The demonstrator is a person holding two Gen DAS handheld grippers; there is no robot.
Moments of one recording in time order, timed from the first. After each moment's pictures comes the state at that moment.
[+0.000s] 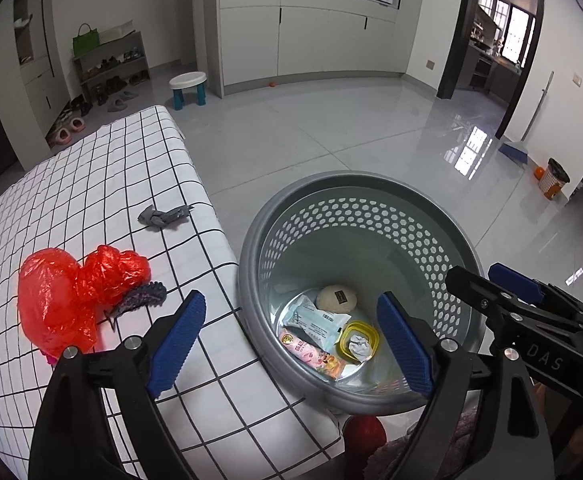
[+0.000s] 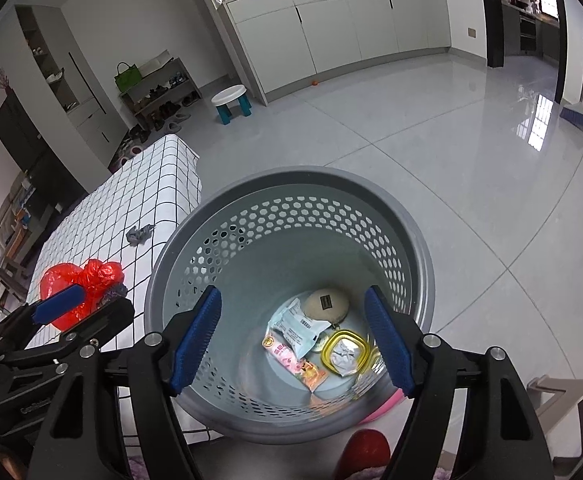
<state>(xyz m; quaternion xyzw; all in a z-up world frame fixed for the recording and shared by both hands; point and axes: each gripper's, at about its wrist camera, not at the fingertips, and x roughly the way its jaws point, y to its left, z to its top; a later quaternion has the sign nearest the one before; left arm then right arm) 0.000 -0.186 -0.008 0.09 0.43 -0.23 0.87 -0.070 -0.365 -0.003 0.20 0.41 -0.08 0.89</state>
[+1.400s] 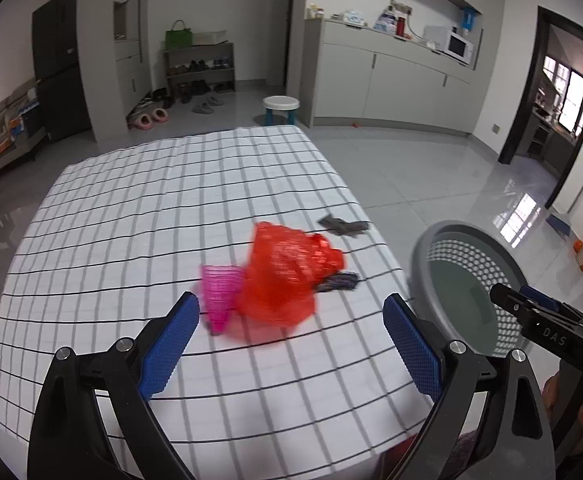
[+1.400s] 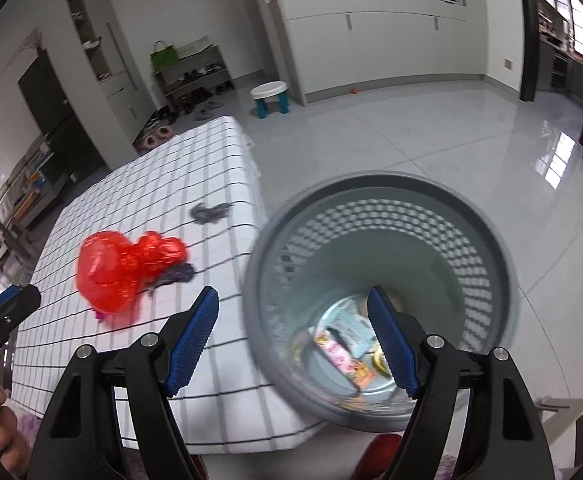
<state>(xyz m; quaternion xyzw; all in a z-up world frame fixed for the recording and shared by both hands) -0.006 0.014 0.030 0.01 0.38 -0.11 0.92 -0.042 -0.249 0.019 0.14 0.41 -0.03 0.90</state>
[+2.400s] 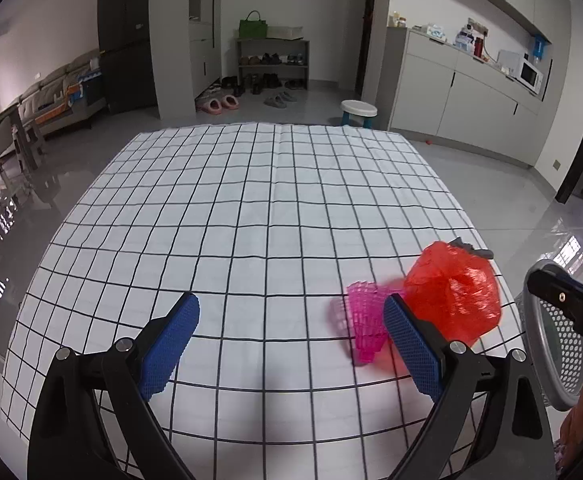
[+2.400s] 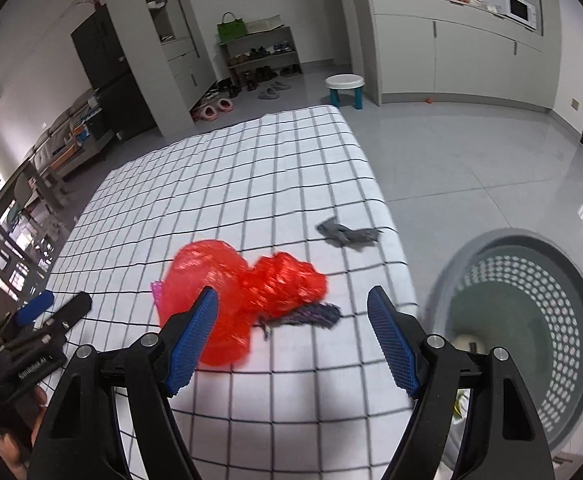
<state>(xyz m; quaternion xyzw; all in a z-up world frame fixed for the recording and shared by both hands) 0.043 0.118 -0.005 -0.03 0.38 0.00 0.92 0.046 -0.126 0.025 0.08 0.42 0.07 0.90</state>
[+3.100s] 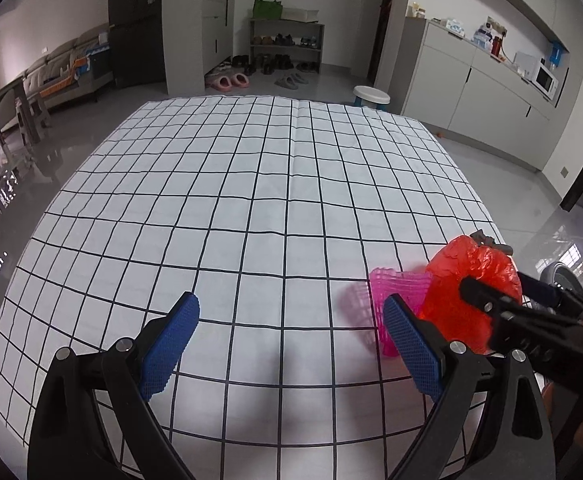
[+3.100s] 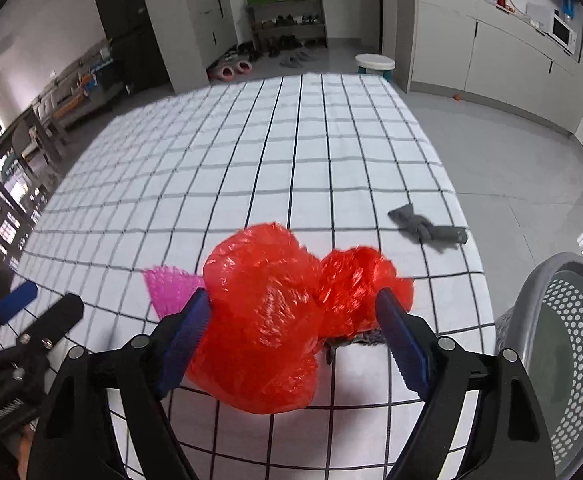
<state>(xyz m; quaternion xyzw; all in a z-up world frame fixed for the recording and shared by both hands) 0.050 0.137 -0.030 -0.05 0.41 0.01 0.91 0.085 -0.055 -0.025 0.01 0.47 0.08 0.88</state>
